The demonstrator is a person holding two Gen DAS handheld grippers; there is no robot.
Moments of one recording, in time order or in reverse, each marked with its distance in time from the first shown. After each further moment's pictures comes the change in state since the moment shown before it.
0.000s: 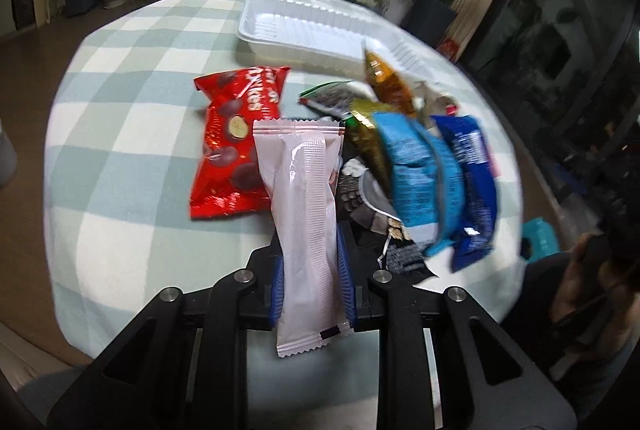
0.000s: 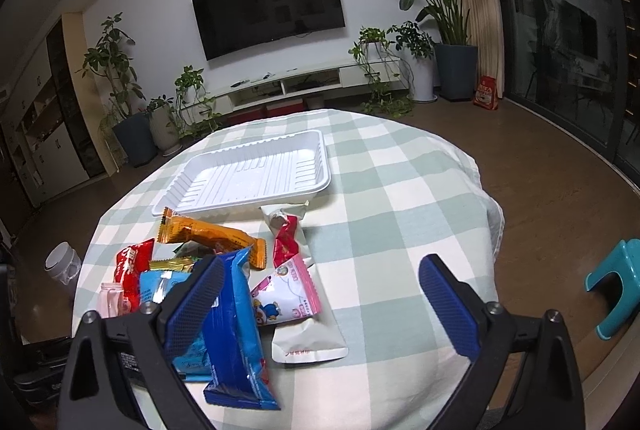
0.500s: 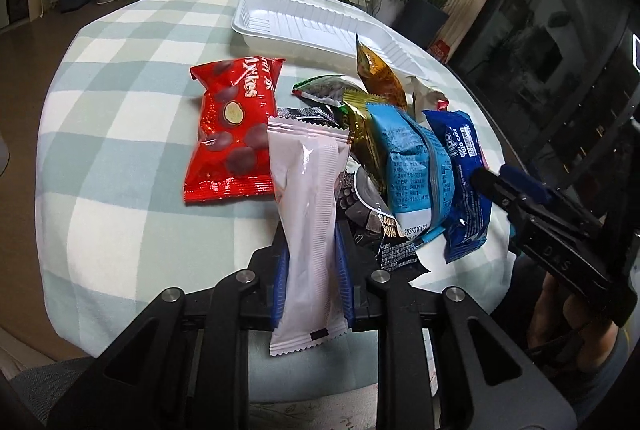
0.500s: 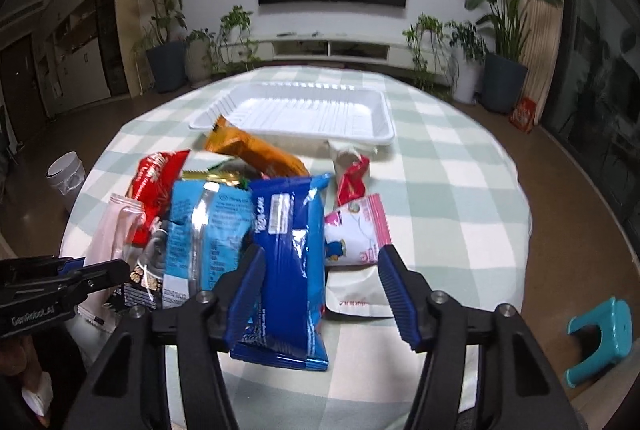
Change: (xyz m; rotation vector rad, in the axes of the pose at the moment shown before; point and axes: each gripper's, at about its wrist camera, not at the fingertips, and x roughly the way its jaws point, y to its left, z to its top) left arm -0.001 0.003 -0.010 0.002 0.007 -0.019; right arm 0.015 0.052 -0.032 -0.251 0.142 0.035
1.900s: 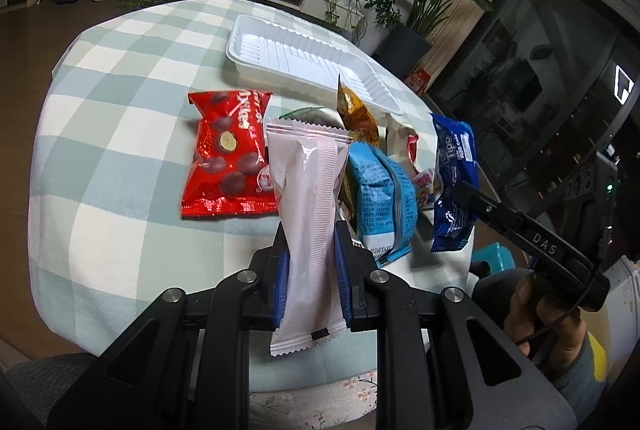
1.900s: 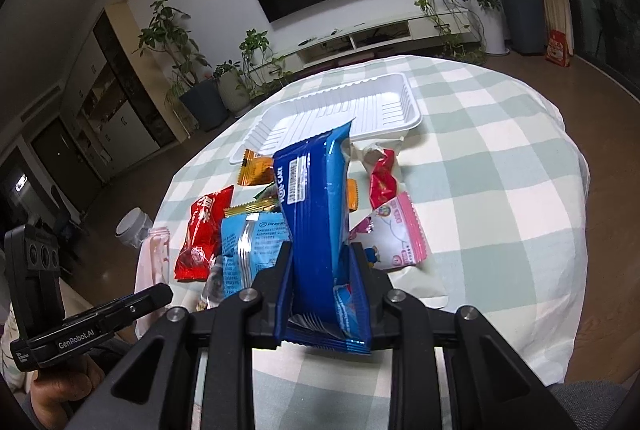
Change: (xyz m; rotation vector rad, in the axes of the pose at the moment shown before) left arm -0.032 0.005 0.004 -0.062 -0.085 -0.107; right arm -0.003 -0.034 0.006 0.244 -0.010 0.285
